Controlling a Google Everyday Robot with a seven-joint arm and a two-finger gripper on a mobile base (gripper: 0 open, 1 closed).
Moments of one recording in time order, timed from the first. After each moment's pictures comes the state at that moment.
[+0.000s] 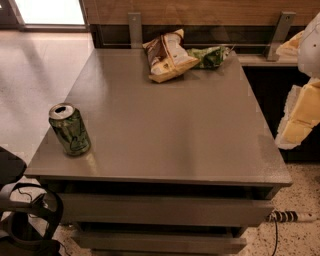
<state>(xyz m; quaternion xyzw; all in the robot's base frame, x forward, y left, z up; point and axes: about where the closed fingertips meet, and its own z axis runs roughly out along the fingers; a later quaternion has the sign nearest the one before) 0.438 -0.213 0.990 -0.60 0.78 -0.05 0.18</state>
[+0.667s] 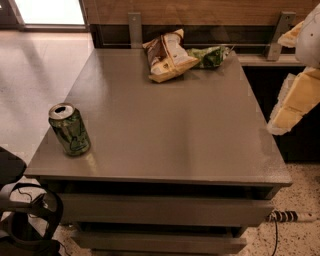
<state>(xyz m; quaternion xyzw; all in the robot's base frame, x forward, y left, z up) 0.461 -0.213 0.998 -0.58 0.79 -0.06 0.21</state>
